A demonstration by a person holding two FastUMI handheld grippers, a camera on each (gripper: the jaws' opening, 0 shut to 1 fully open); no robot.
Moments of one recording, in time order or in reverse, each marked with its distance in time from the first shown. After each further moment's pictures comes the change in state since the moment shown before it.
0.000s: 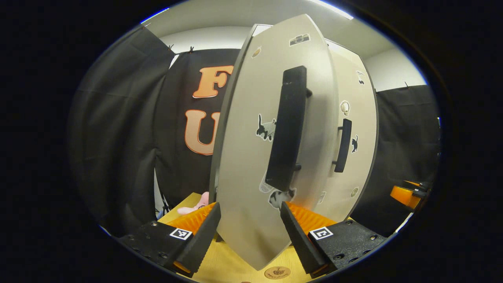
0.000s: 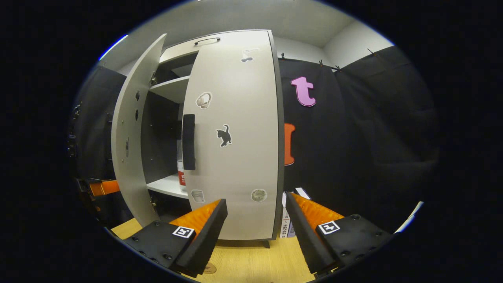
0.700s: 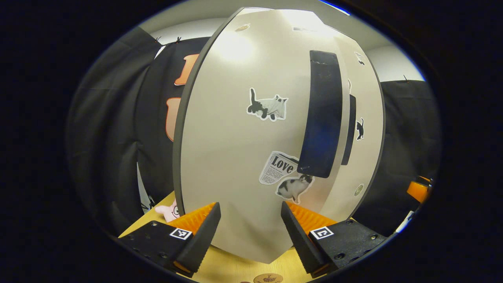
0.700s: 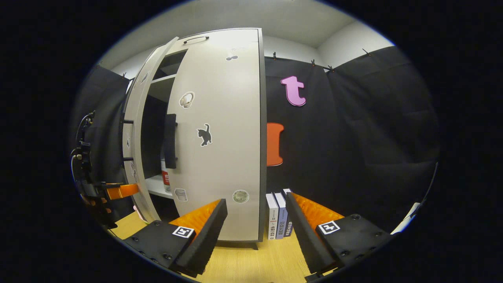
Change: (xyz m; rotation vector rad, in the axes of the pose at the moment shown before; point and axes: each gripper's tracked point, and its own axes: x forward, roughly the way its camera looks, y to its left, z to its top) left arm 0.064 -0.030 -0.031 0.029 0.064 -0.034; right arm 0.011 -0.036 -0.001 -0.008 -0.008 -0.047
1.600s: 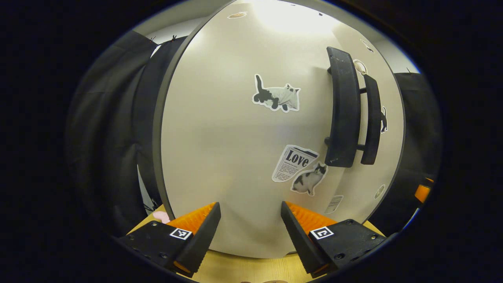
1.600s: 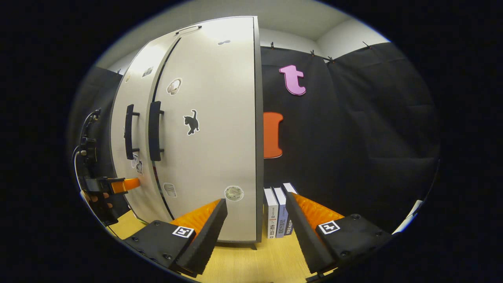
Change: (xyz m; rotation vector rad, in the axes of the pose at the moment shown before) left arm 0.019 0.012 -0.008 0.039 0.042 0.045; right arm 0.036 -0.014 -0.021 0.007 0.053 0.005
